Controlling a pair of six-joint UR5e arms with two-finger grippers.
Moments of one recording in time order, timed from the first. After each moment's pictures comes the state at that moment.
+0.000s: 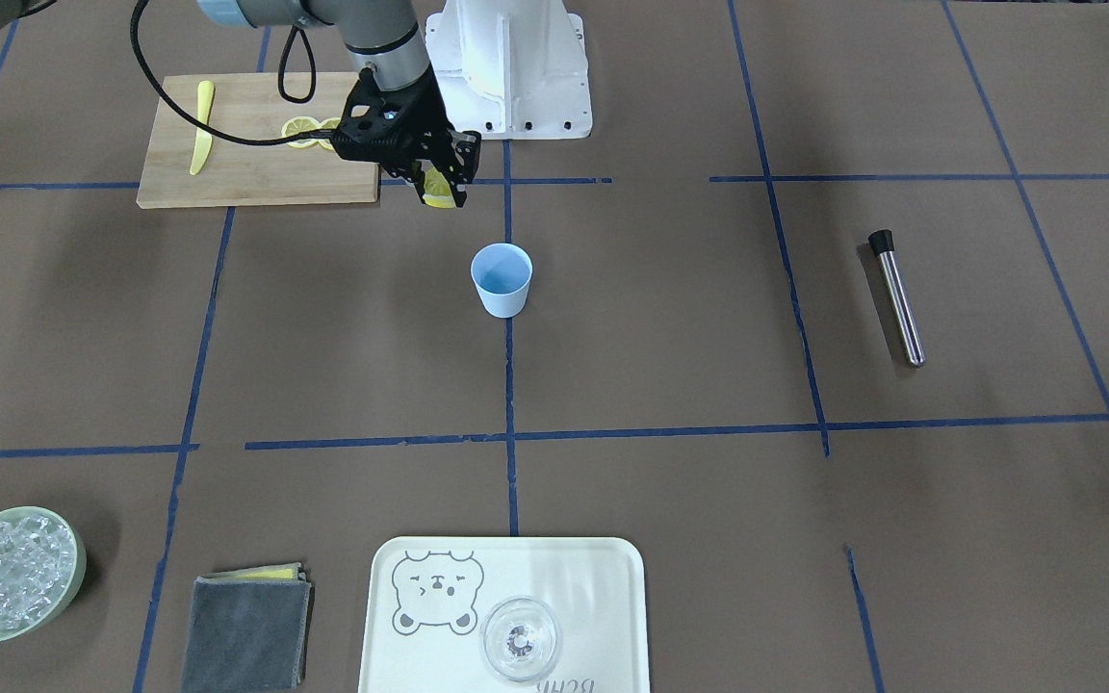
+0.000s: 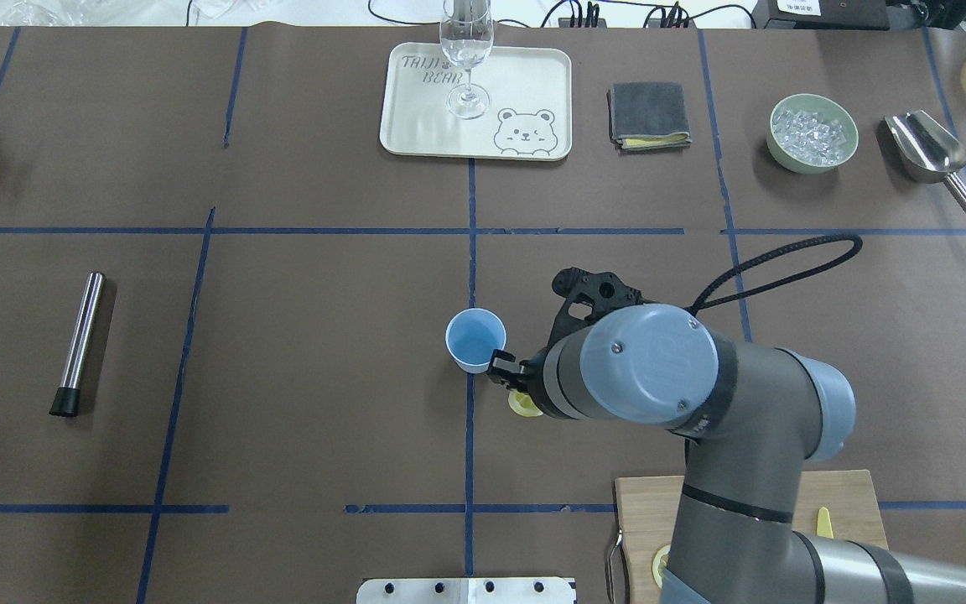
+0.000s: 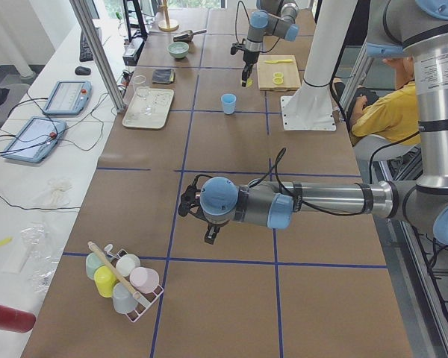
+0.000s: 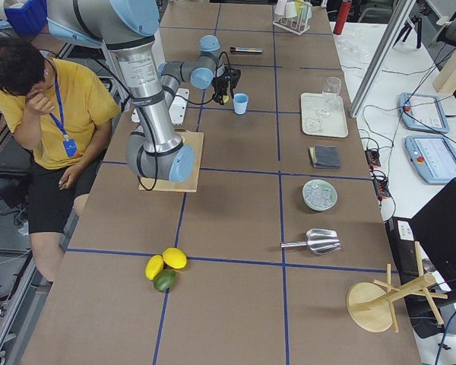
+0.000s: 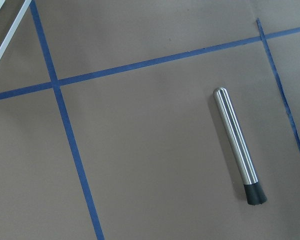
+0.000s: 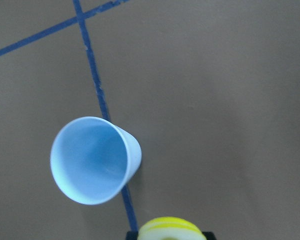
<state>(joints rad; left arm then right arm) -1.56 -1.36 -1.78 -1.73 -2.64 0.17 0.37 -1.02 1.95 -1.55 1.71 1.66</state>
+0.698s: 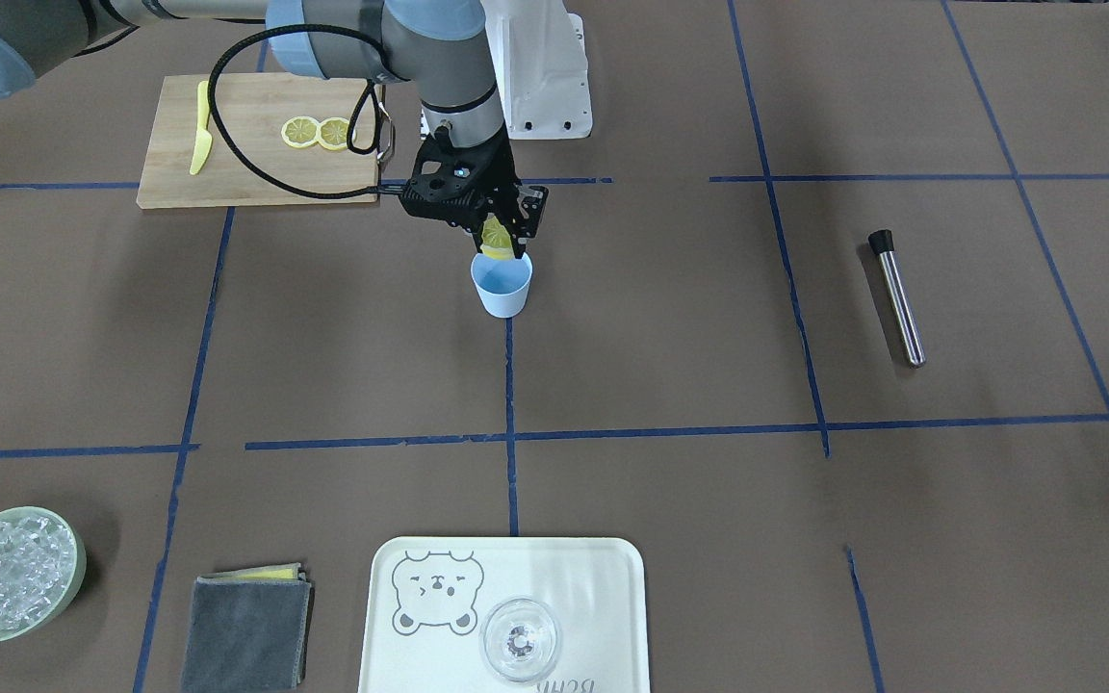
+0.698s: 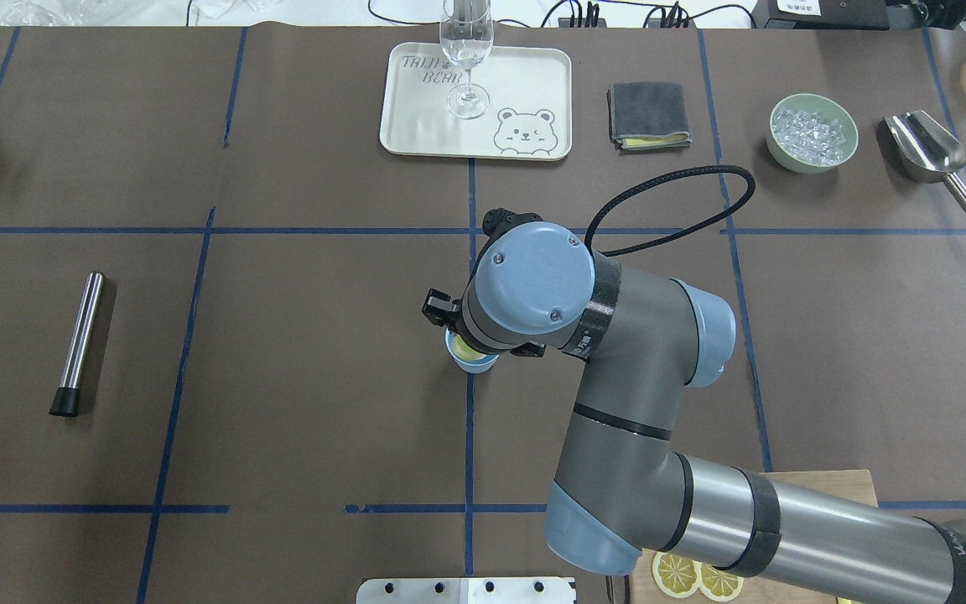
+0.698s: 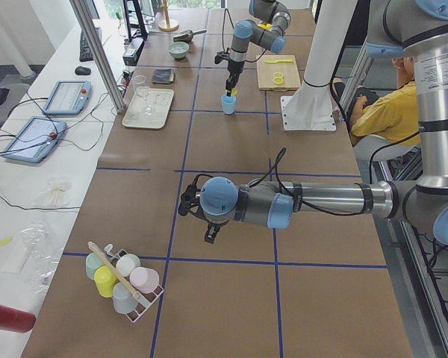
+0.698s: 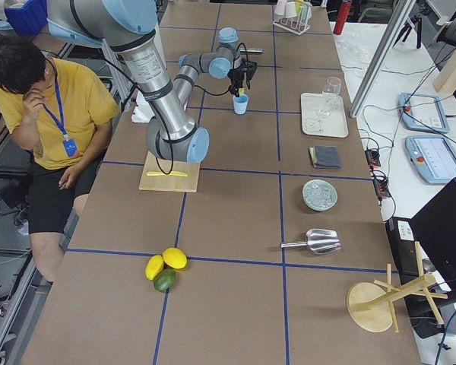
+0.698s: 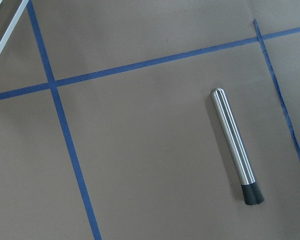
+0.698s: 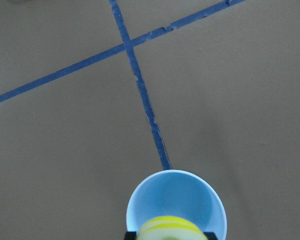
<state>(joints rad) -1.56 -1.36 -1.78 -1.73 -2.65 0.17 0.42 -0.85 1.75 -1.55 1.73 1.64</state>
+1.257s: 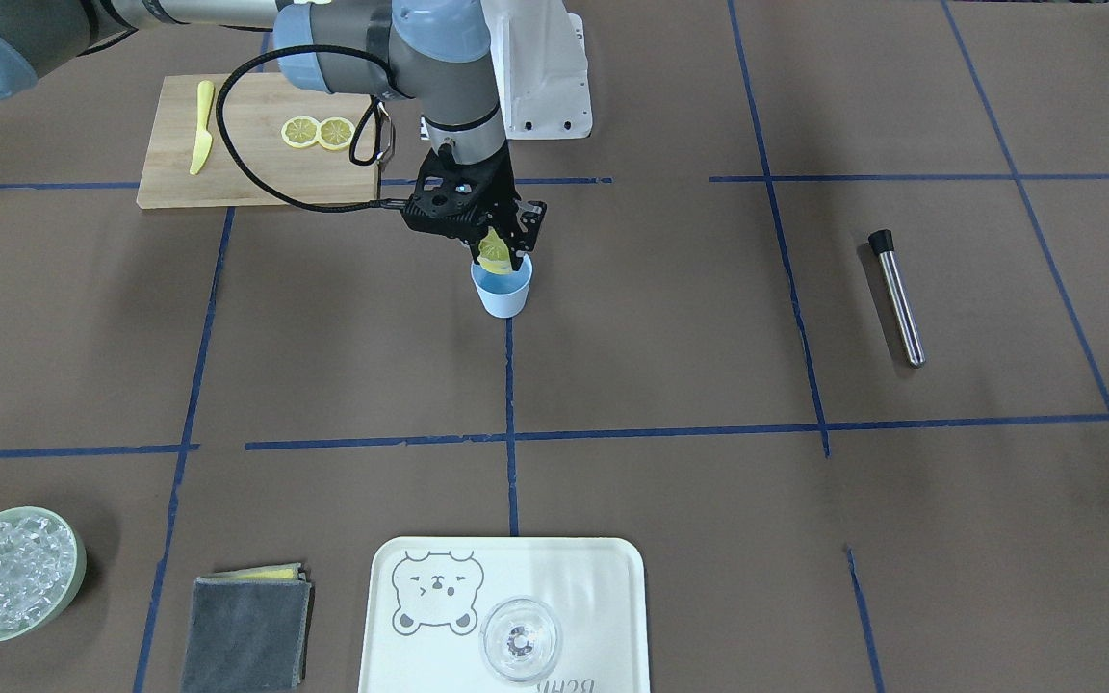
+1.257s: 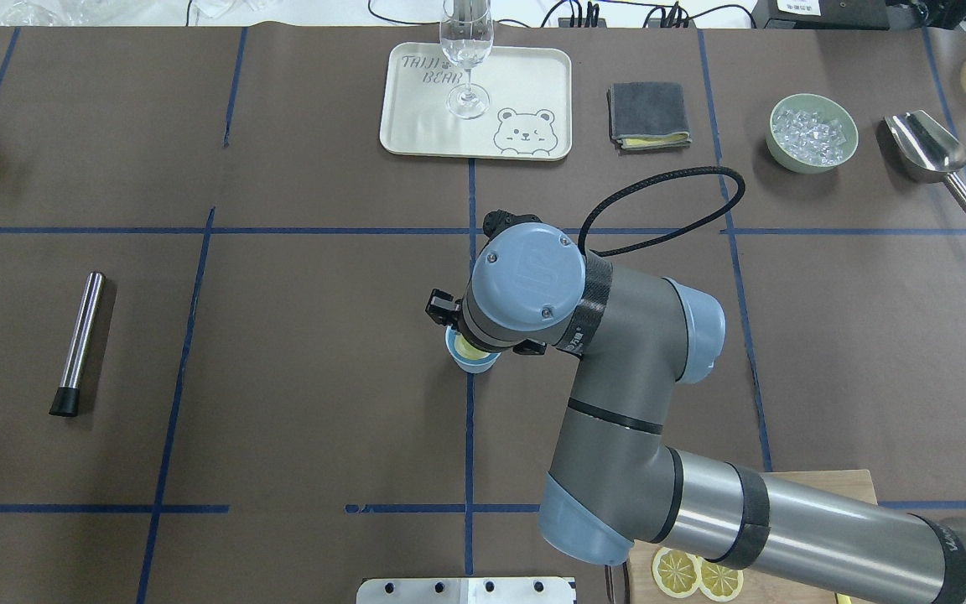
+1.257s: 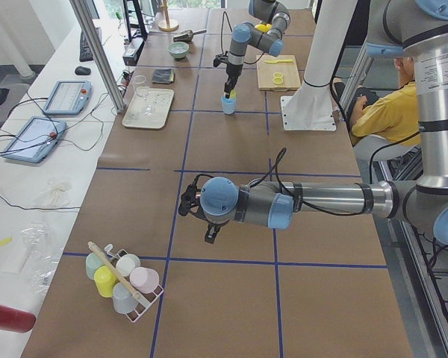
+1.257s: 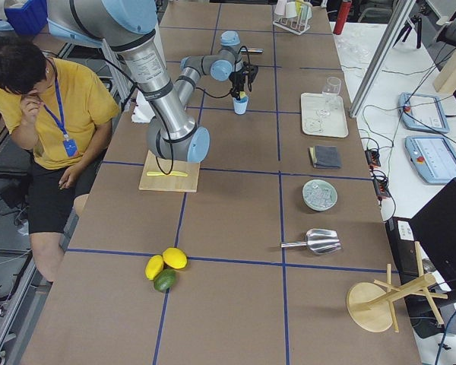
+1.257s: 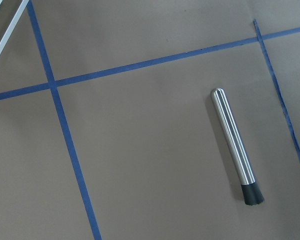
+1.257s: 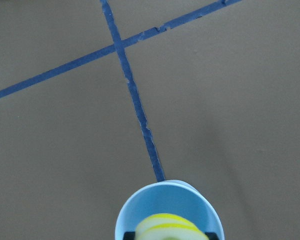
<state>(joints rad) -1.57 -1.36 -1.78 -1.73 -2.65 0.17 0.42 -0.85 1.71 -1.54 1.73 1.64</state>
